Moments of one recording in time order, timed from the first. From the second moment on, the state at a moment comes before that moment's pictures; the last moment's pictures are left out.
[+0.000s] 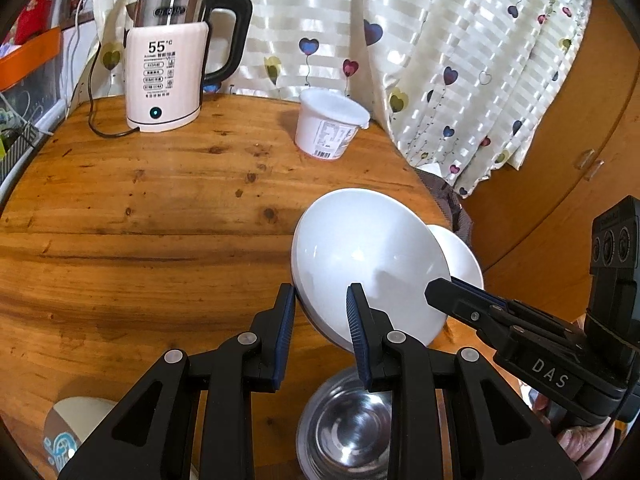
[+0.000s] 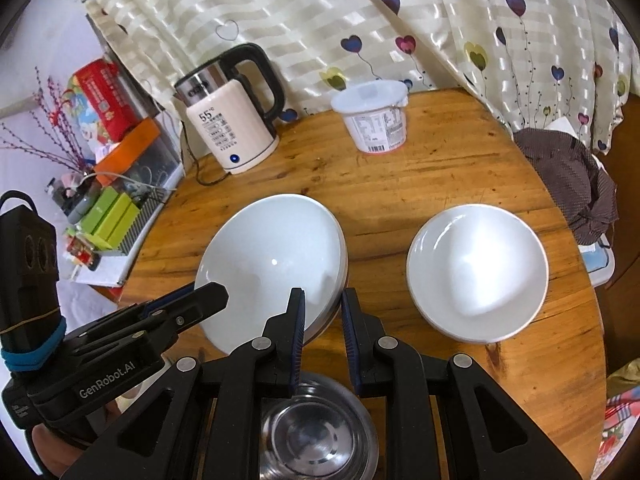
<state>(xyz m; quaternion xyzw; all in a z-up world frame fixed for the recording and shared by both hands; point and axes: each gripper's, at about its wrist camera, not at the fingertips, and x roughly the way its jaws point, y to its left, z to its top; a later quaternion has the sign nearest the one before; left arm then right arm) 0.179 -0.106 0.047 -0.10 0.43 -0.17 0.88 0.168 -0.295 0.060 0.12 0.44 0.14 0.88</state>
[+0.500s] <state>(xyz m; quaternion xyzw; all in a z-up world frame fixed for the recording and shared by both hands) 0.141 -0.110 0.061 -0.09 0.42 -0.17 0.89 0.129 -0.296 0.080 0.12 0.43 0.14 0.89</state>
